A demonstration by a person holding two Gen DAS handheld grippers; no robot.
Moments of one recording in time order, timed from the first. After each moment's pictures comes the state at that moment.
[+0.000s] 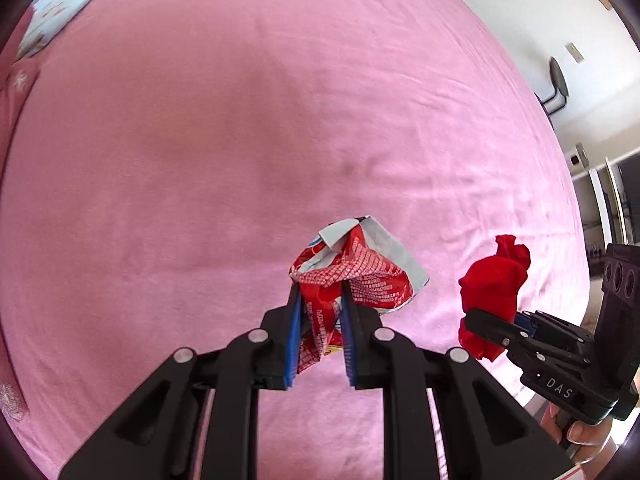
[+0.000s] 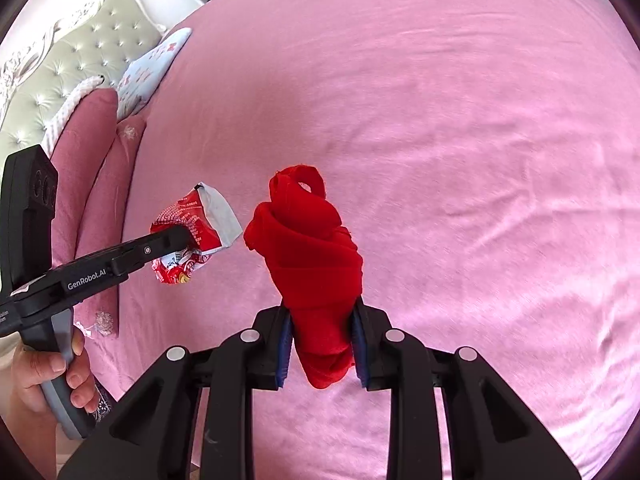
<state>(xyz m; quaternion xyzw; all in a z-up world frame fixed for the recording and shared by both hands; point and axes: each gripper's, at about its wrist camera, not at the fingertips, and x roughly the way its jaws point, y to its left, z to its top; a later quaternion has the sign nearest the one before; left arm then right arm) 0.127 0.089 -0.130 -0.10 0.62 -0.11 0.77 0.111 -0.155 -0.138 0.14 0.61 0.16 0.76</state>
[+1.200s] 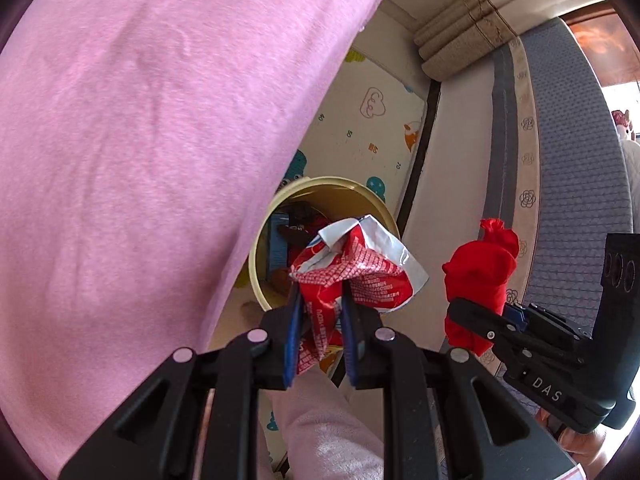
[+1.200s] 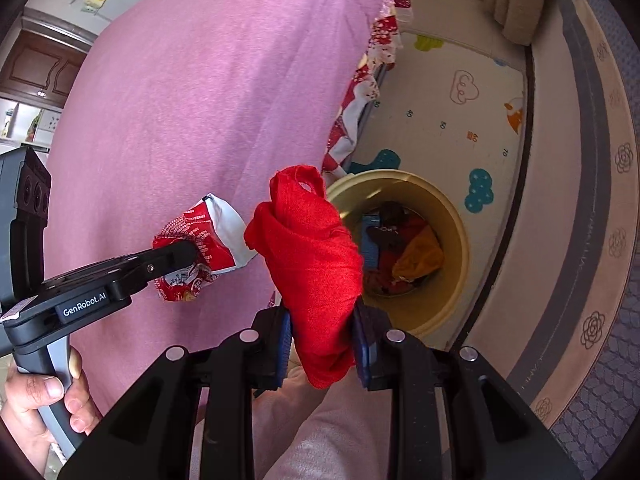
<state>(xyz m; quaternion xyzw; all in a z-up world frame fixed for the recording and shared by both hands) -0.206 -0.510 -0.220 0.22 0.67 -0.45 0.55 -0.379 -0.575 -0.202 0.44 0.54 -0.25 0.67</state>
